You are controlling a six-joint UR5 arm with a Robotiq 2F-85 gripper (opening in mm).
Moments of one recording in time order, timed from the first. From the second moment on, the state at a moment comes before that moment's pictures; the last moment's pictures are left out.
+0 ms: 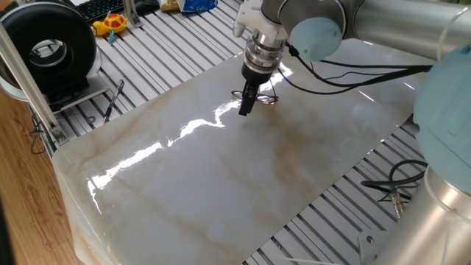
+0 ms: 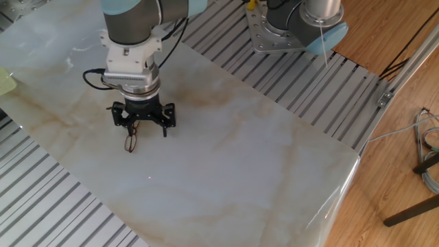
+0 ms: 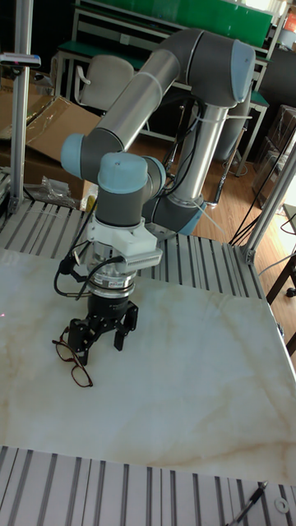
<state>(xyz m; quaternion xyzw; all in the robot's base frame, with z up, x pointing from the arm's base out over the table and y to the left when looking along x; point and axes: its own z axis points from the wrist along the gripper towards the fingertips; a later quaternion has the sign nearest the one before) 0.578 -0.040 0.014 -0.33 0.94 0.01 0.10</state>
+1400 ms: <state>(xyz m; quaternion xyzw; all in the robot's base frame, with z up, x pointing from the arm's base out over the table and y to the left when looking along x) 0.598 -0.055 0.003 -0.34 0.94 -0.01 0.09</state>
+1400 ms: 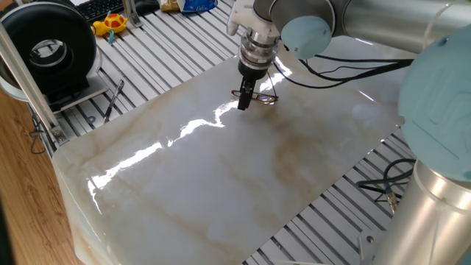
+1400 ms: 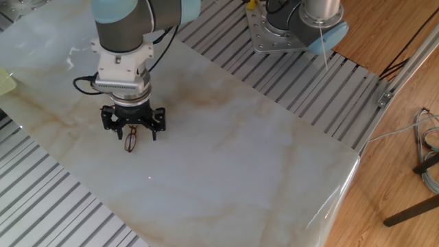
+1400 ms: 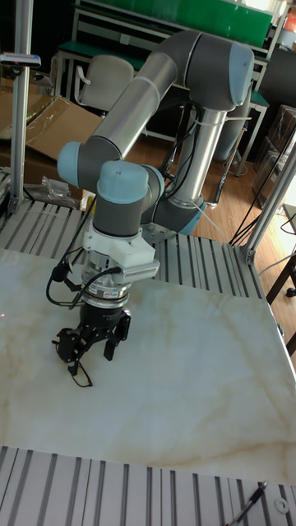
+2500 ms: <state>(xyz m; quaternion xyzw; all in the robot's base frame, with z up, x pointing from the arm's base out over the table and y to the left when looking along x) 0.561 -0.022 0.011 -0.33 0.94 0.01 0.09</state>
